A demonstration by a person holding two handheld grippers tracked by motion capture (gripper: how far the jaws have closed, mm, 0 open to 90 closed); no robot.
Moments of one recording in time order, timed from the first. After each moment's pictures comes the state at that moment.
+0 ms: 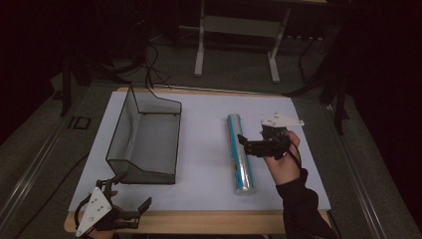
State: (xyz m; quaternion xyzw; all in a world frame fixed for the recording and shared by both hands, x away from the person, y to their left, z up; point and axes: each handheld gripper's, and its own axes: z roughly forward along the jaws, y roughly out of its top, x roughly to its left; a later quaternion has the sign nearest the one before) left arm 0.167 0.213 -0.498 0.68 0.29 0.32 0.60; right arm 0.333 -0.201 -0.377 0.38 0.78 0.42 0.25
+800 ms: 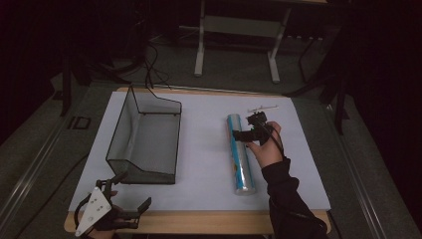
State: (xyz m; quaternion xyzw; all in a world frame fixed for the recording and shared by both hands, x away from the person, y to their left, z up) left arm 0.167 0.214 -0.498 0.68 0.29 0.31 0.60; right arm 0.409 -0.185 -0.433 0.50 0.79 0.31 0.18
